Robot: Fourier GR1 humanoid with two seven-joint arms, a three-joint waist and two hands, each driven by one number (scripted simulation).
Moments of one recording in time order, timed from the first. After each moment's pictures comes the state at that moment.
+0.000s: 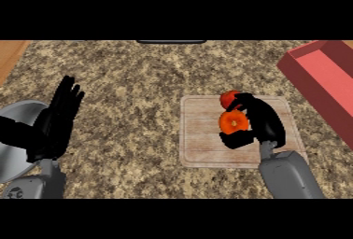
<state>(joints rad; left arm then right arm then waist) -0.13 0.12 0.10 -1.65 0.11 0.08 0.24 -0.31 -0.11 0.19 -1.50 0.73 0.11 0.58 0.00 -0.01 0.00</state>
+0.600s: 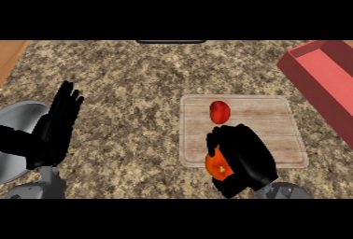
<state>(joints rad) -0.09 0.10 0.09 -1.68 0.11 0.08 0.22 -0.22 -0.28 0.56 -1.80 0.93 0.25 0.35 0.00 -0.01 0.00</state>
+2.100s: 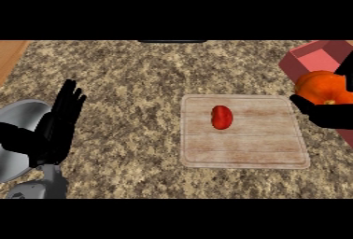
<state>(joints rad) -0.10 0.10 0.08 -1.68 0.10 0.08 0.23 -0.47 -0.35 -0.17 -2.00 0.73 0.39 0.51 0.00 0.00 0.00</state>
